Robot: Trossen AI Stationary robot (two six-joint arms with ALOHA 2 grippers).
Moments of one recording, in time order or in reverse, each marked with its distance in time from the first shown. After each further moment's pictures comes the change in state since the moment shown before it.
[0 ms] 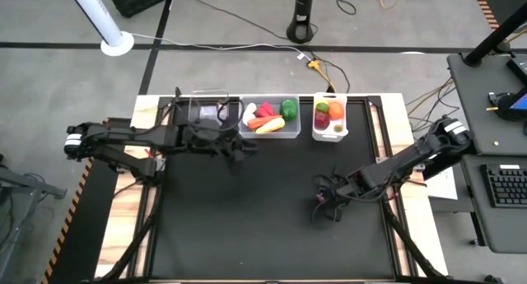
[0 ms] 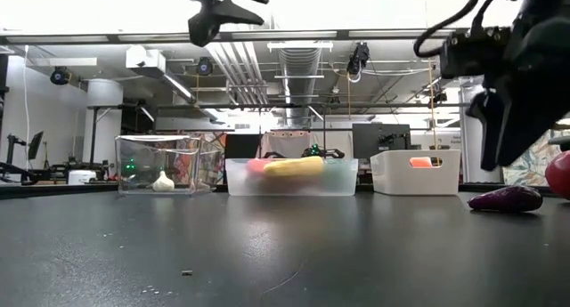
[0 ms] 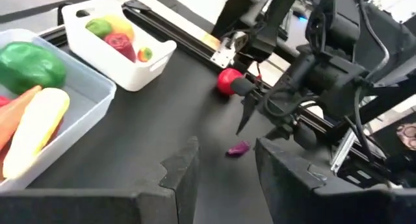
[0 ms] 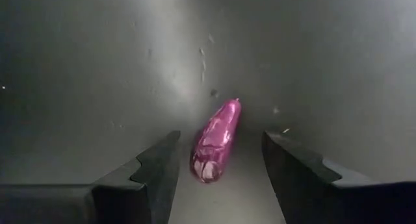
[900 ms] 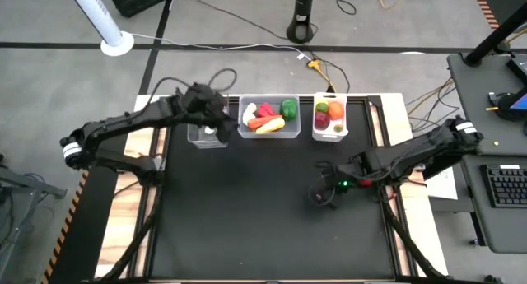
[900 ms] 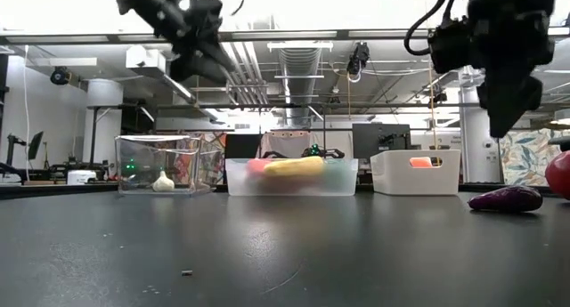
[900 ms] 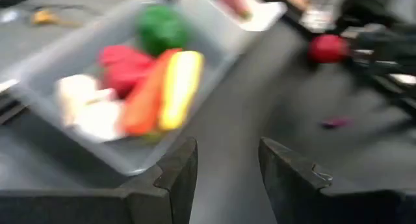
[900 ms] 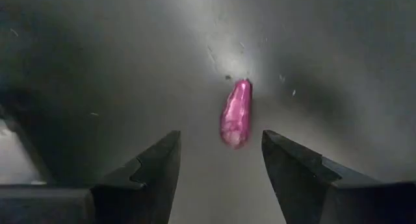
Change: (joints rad) left arm 0.451 -0.026 0.001 -0.306 0.258 0.246; right arm -0.181 -0.132 0.072 -0.150 -0.285 0.204
